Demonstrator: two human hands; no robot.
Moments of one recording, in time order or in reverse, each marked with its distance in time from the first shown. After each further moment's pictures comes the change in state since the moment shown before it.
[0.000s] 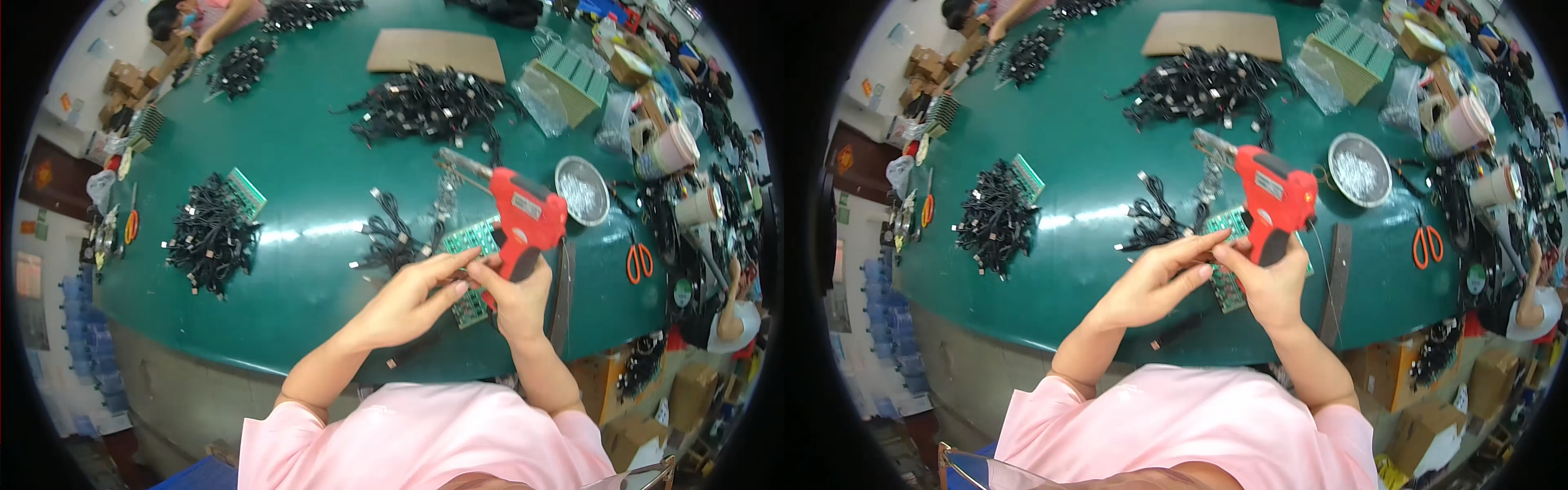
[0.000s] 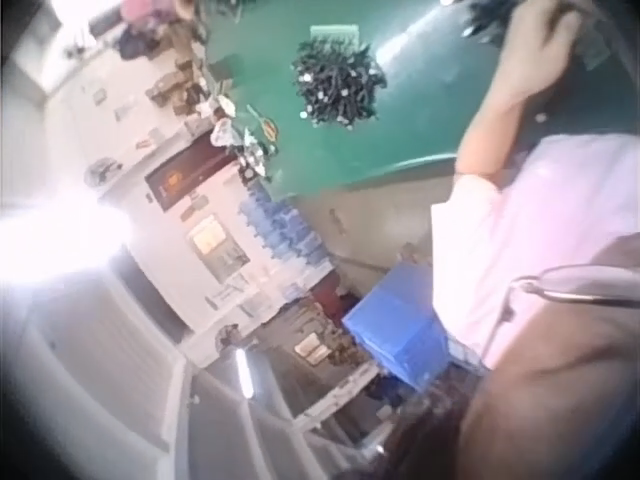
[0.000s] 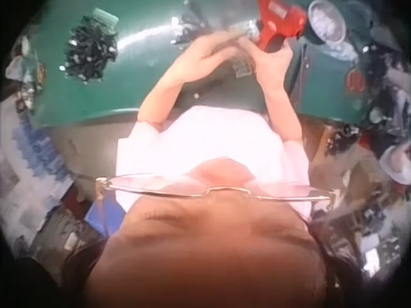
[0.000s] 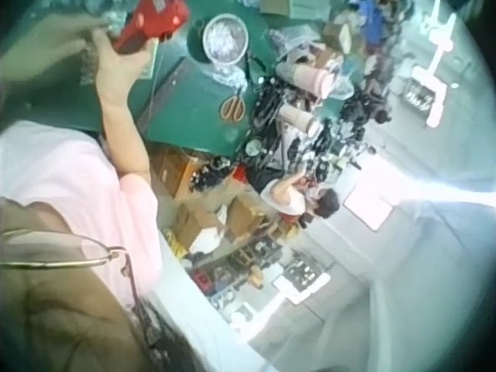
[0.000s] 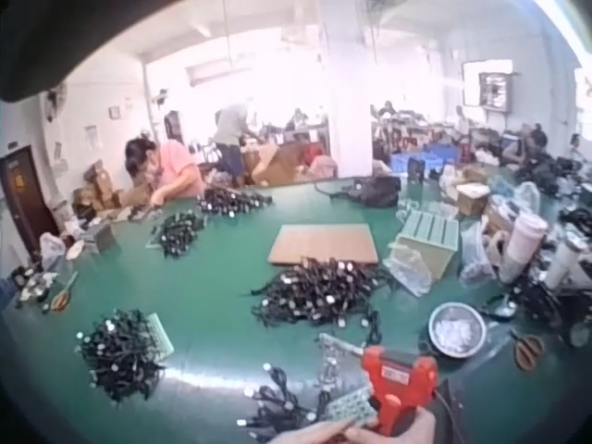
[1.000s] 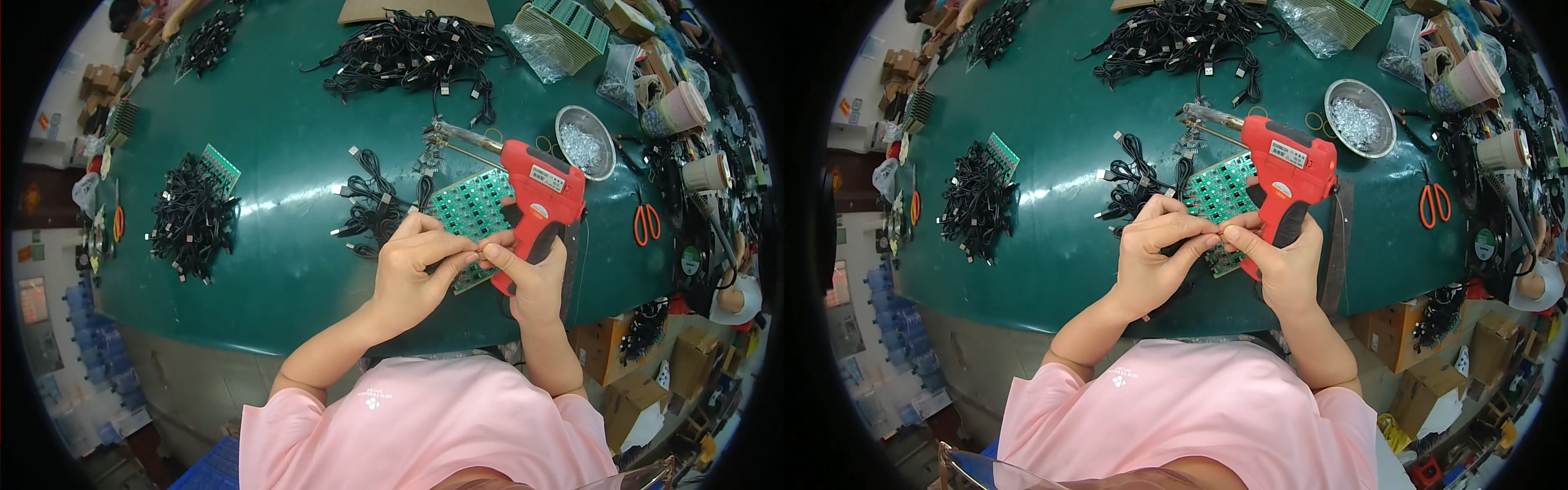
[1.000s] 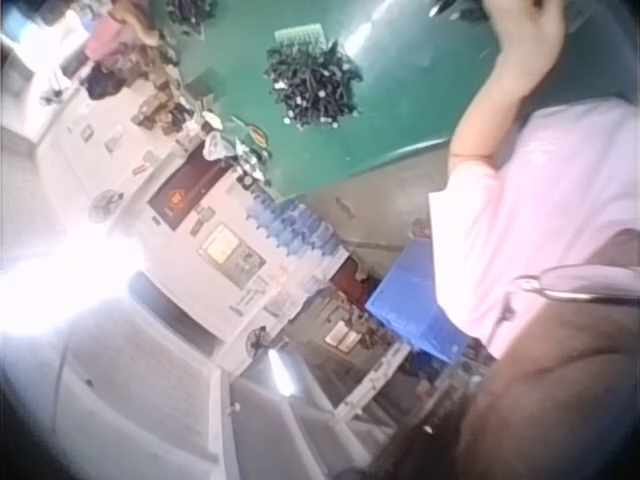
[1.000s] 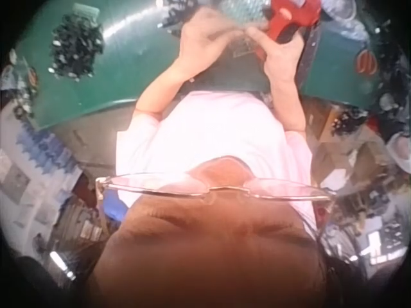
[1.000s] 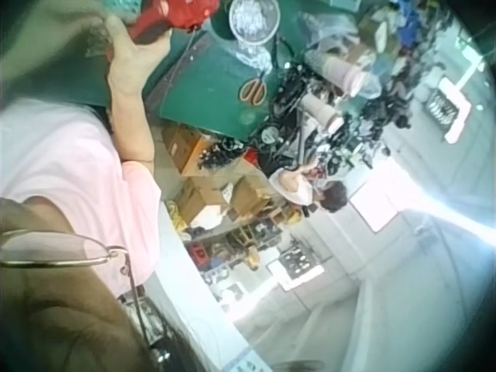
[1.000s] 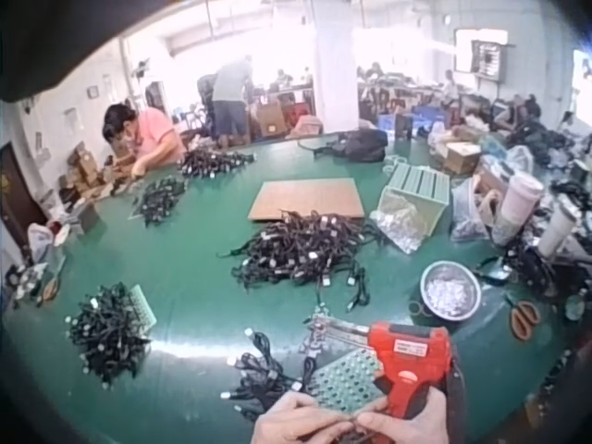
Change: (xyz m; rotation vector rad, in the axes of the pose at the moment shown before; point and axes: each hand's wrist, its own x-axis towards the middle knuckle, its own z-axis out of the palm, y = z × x) left_hand -0.001 -0.037 0.014 0.489 0.240 0.191; right_hand -0.014 -0.002 -0.025 0.093 -0.060 0.135
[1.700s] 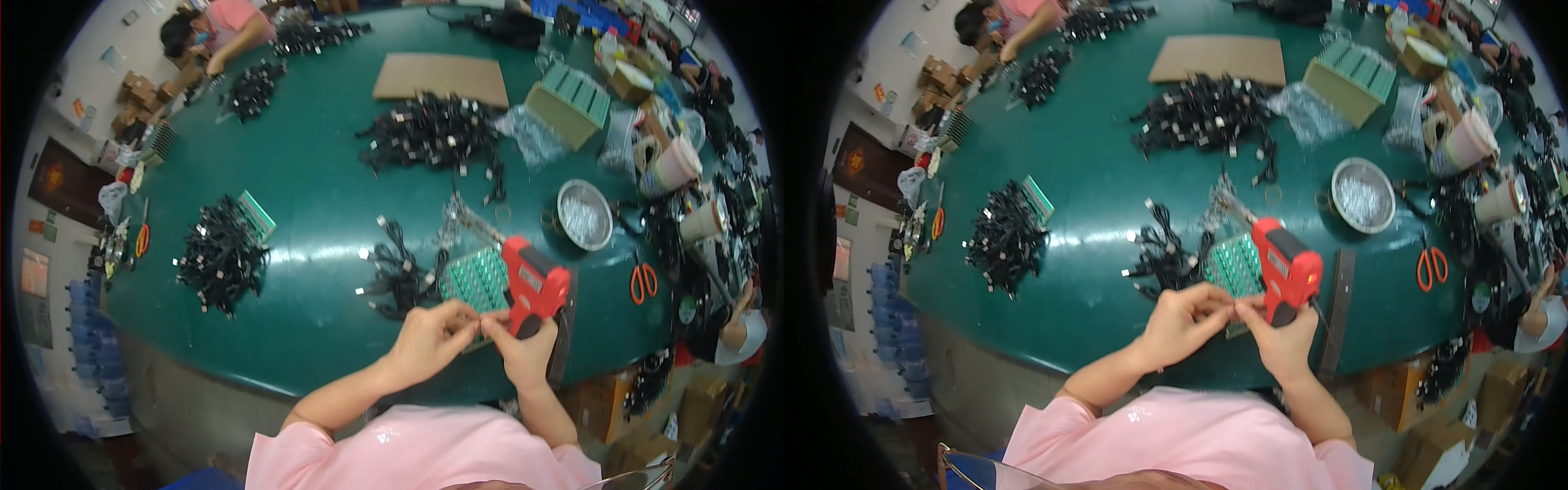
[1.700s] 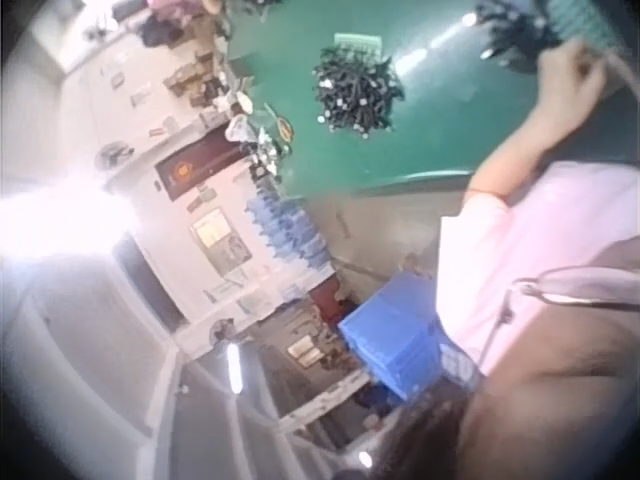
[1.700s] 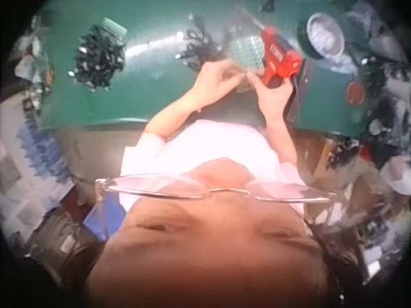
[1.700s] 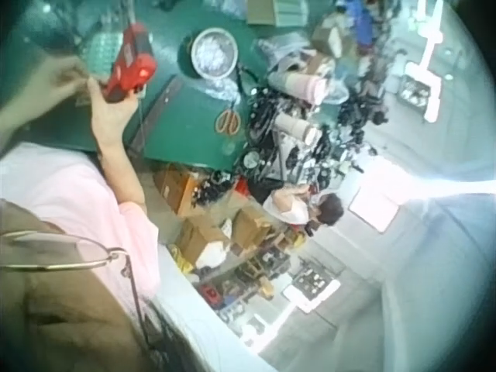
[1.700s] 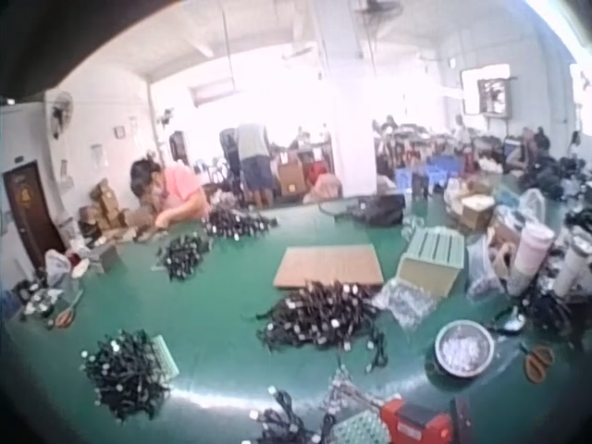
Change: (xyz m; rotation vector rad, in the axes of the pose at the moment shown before) left_hand -0.008 0.006 0.002 -0.145 -0.161 -0.354; right_hand -0.012 0.006 0.002 -0.289 0.087 -0.086
